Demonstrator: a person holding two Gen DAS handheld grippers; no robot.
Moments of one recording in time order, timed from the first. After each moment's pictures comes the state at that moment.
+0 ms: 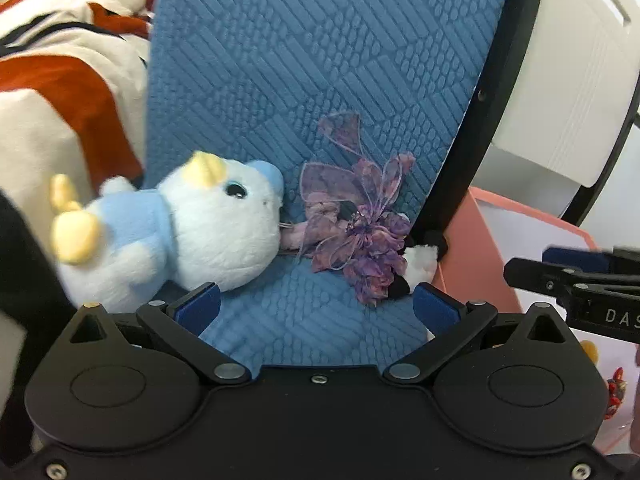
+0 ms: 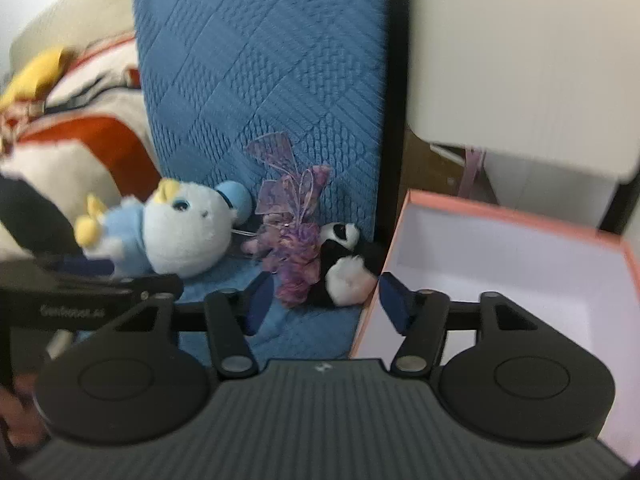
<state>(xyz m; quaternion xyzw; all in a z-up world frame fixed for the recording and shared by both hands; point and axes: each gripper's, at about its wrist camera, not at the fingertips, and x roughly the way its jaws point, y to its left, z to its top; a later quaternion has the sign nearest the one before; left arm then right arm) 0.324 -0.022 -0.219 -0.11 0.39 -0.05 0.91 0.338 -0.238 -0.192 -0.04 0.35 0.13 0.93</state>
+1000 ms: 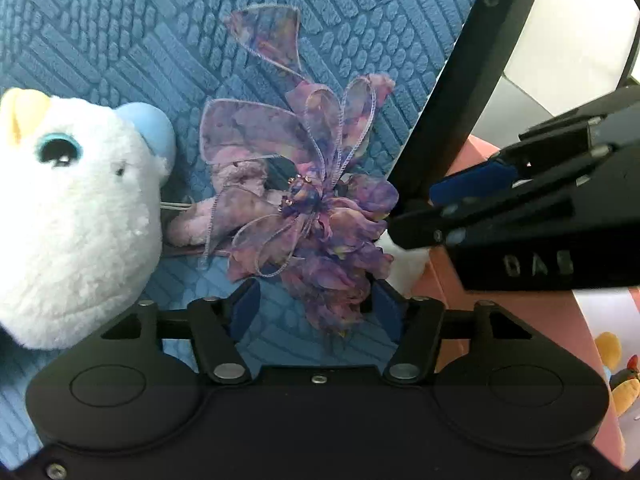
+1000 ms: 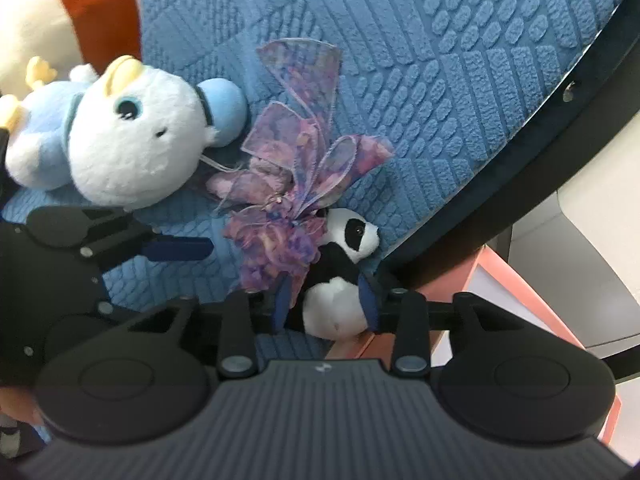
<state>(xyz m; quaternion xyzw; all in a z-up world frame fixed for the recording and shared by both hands) 0.421 -0.063 -0.305 -0.11 0.43 -0.17 0.88 0.448 -0.160 -0.244 -0.22 0.49 0.16 0.83</state>
